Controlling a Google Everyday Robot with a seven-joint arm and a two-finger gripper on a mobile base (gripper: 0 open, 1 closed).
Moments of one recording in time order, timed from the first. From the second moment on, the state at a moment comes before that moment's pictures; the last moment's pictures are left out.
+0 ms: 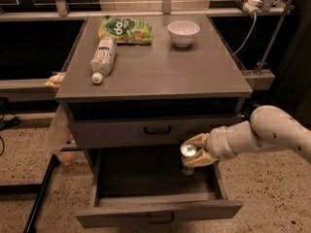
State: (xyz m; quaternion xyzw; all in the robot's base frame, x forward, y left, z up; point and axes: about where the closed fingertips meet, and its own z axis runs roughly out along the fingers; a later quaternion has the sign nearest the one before) arm 0.523 -0.130 0.650 -0.62 0.67 0.22 0.35
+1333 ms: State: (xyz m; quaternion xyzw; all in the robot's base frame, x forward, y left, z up) arm 0.505 -0.131 0.799 -0.61 0.68 0.19 0.35
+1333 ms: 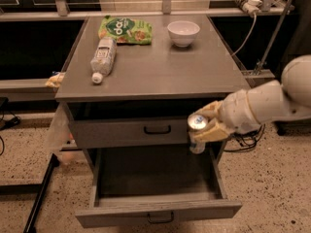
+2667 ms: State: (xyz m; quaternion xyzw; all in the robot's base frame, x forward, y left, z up) arm 0.519 -0.116 0.963 -0.60 0.69 0.14 0.37
